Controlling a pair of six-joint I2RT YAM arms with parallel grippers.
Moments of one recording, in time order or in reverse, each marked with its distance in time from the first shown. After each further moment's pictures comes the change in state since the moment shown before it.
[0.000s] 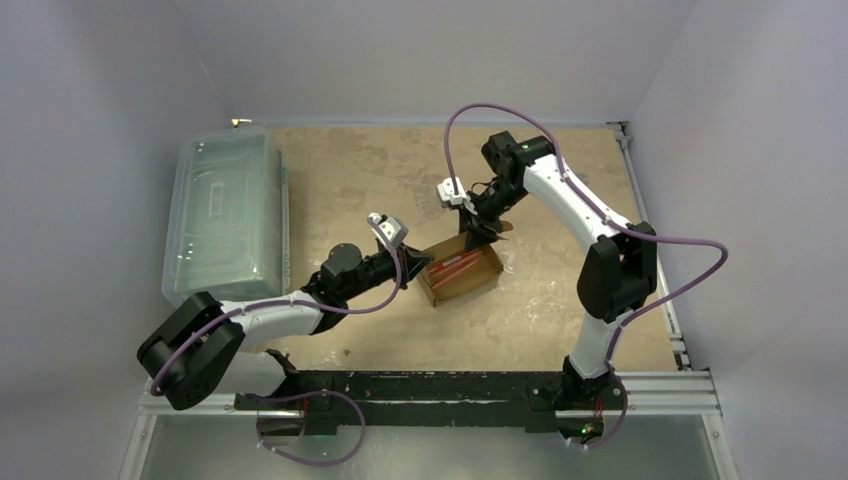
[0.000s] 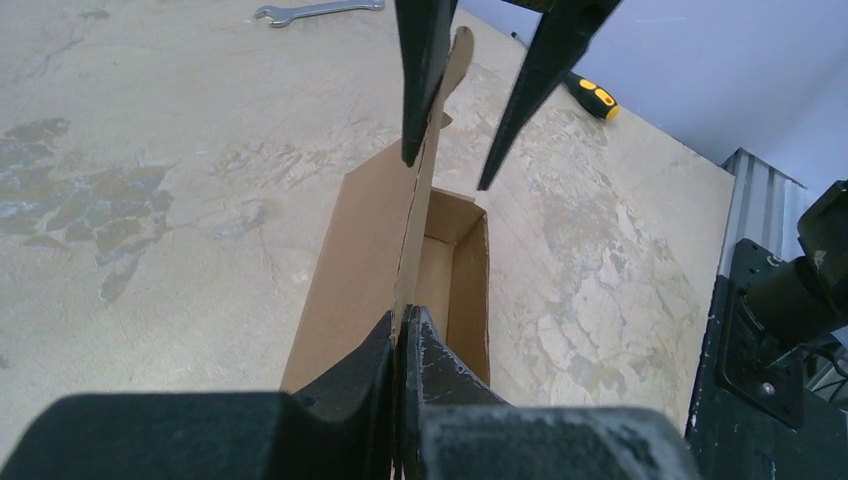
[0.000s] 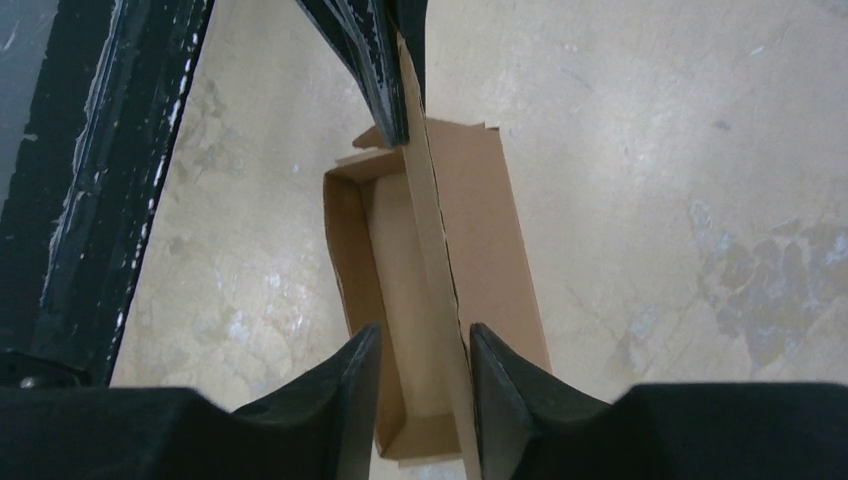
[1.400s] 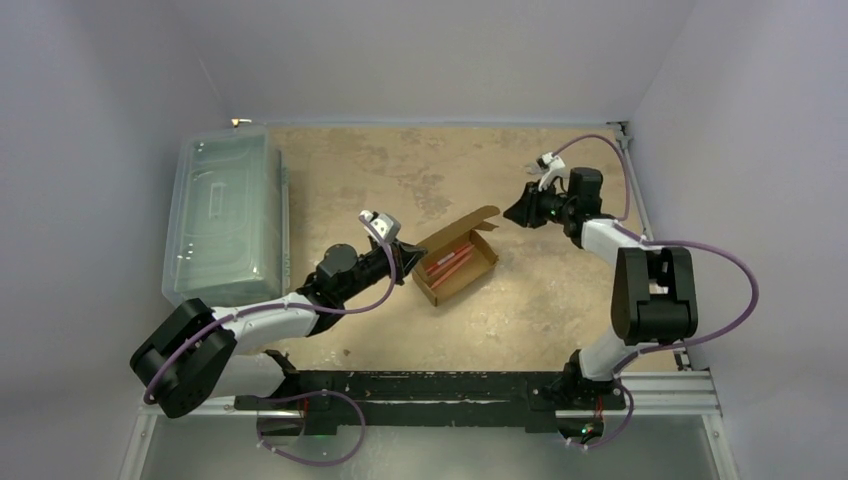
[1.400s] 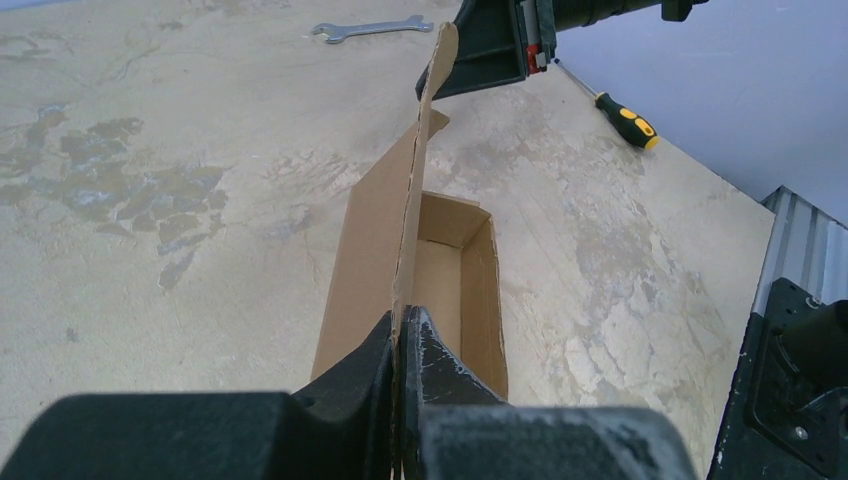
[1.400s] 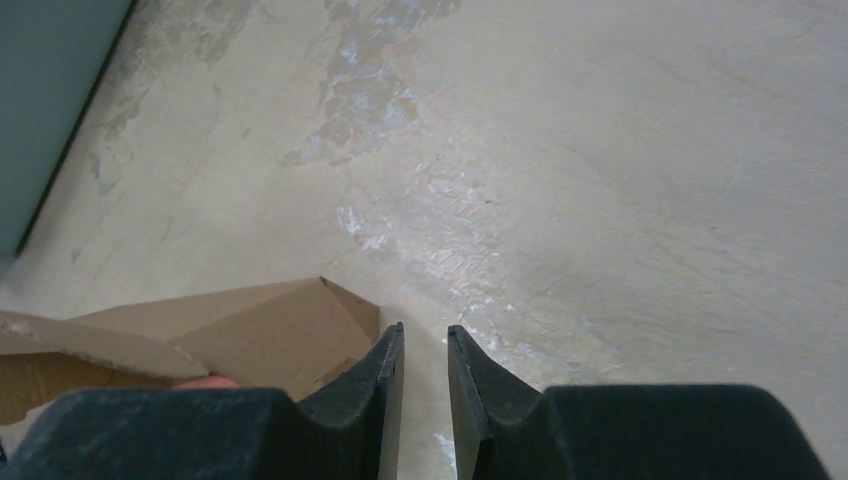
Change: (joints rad) left arm 0.006 -0.047 -0.009 -0.027 -0.092 -0.002; right arm -0.424 -0.224 -0.805 1.469 0.080 1.404
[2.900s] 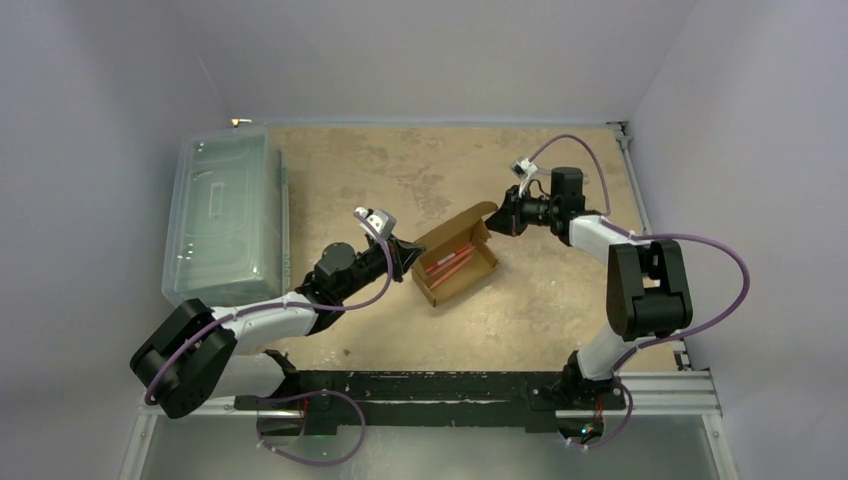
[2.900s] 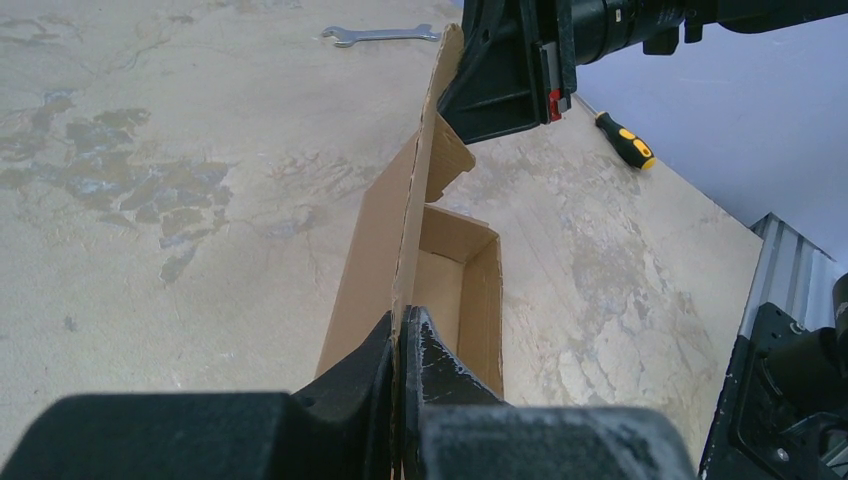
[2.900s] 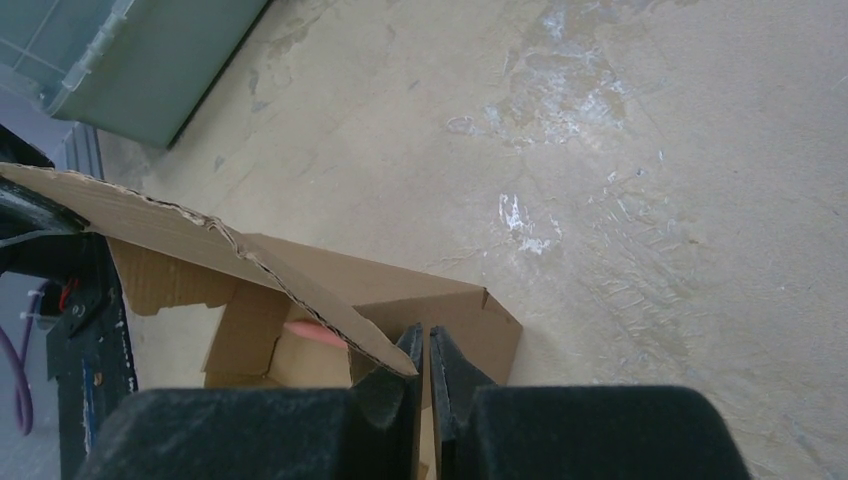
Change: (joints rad) left arm 0.019 0.000 0.000 0.008 -0.008 -0.067; right arm 0.098 0.045 0.029 -0.050 -0.257 -0.073
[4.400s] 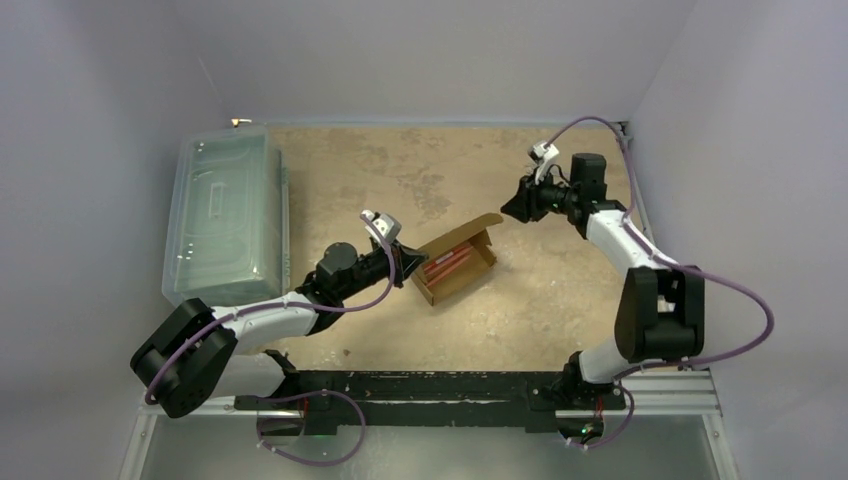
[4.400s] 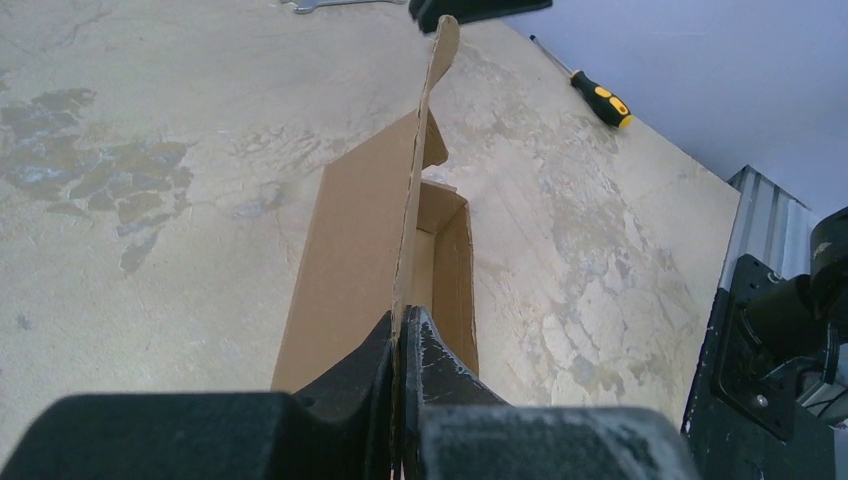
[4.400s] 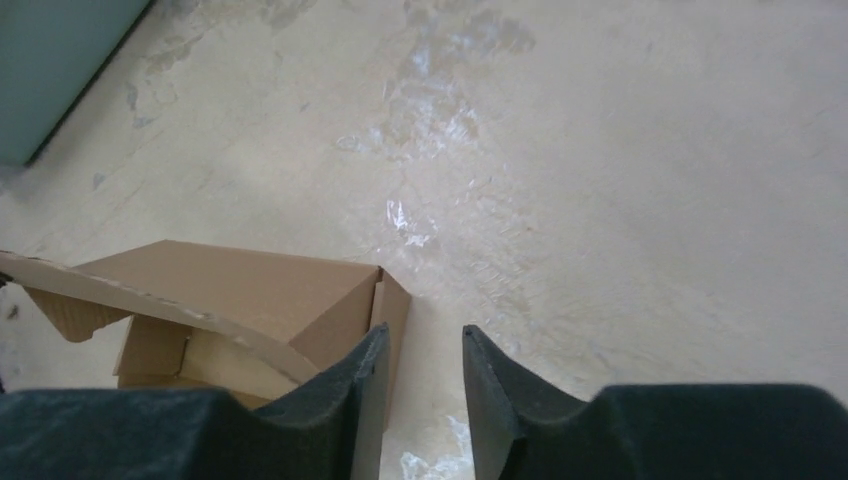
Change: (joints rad) left arm 0.000 0.003 0.000 -0.035 0.078 0.028; right arm -0.063 -0.103 0.090 -0.209 0.187 -0.139
